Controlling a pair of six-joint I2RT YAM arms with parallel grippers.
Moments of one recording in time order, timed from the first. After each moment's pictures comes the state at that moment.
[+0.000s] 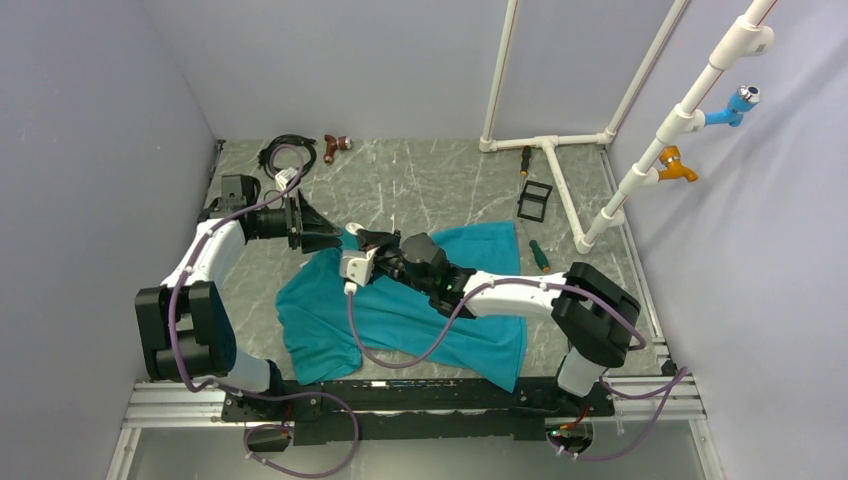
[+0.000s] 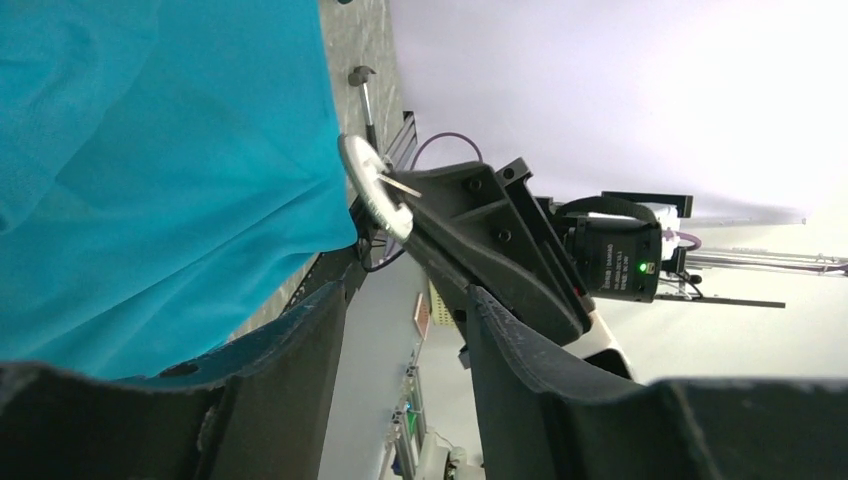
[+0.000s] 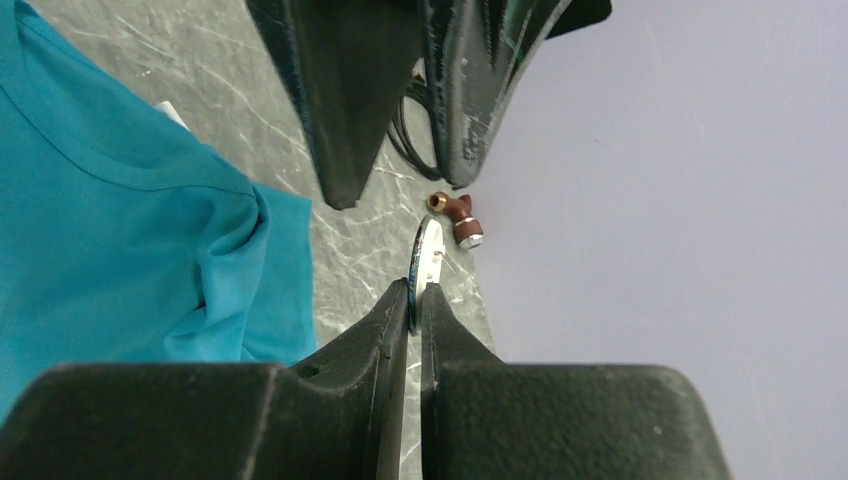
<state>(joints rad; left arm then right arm) 0.12 1.46 1.03 -0.60 1.34 -0.37 1.06 1.67 0.96 0.62 0.03 -0.95</state>
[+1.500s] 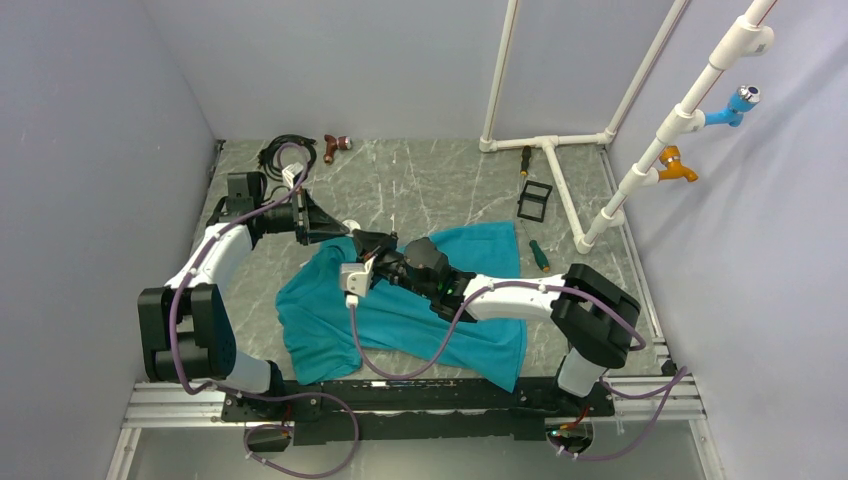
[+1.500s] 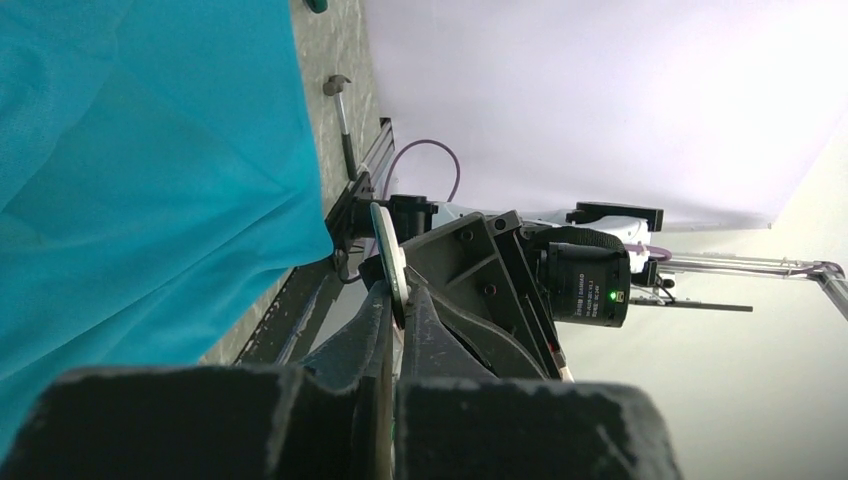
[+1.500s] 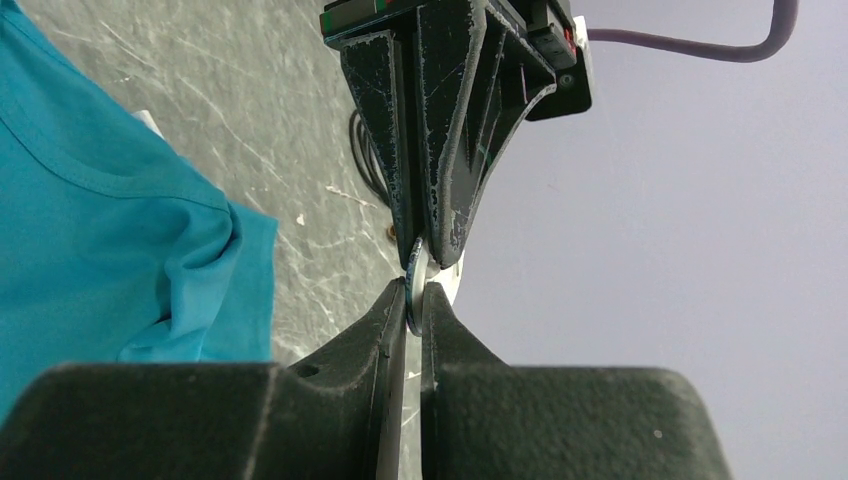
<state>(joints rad) 0.07 1.45 0.98 -0.31 1.34 -0.66 1.08 1.67 0.93 0.71 -0.01 -1.10</state>
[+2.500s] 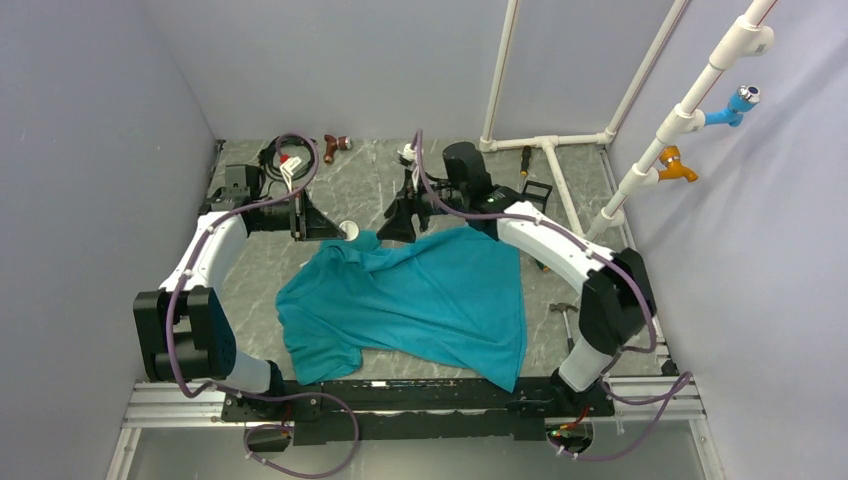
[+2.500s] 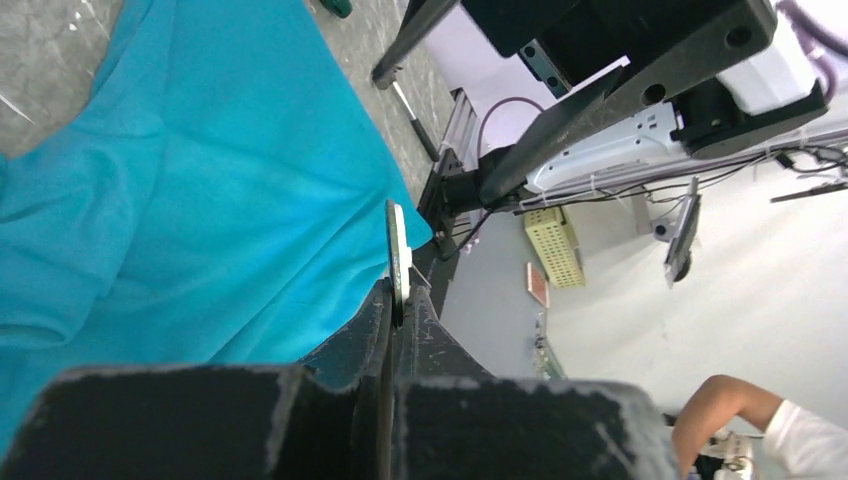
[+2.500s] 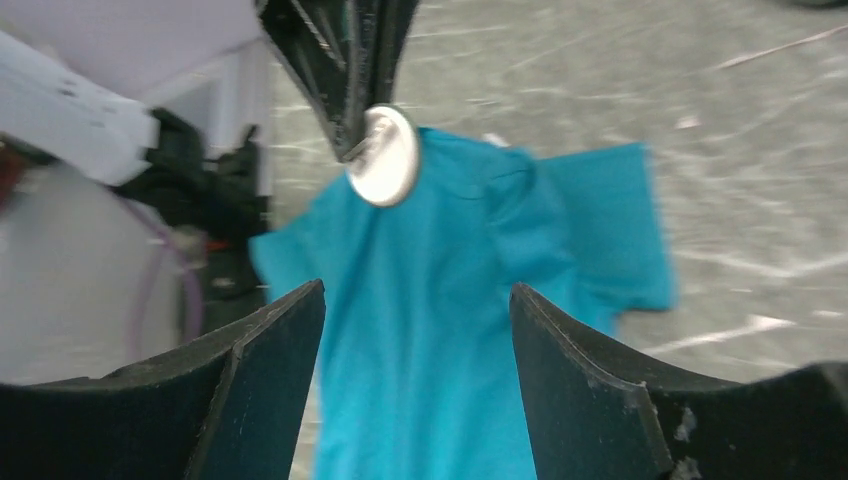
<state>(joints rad) 0.07 1.45 1.11 -0.67 1.37 -0.03 0.65 1.63 1.35 -0.09 -0.77 -0.02</state>
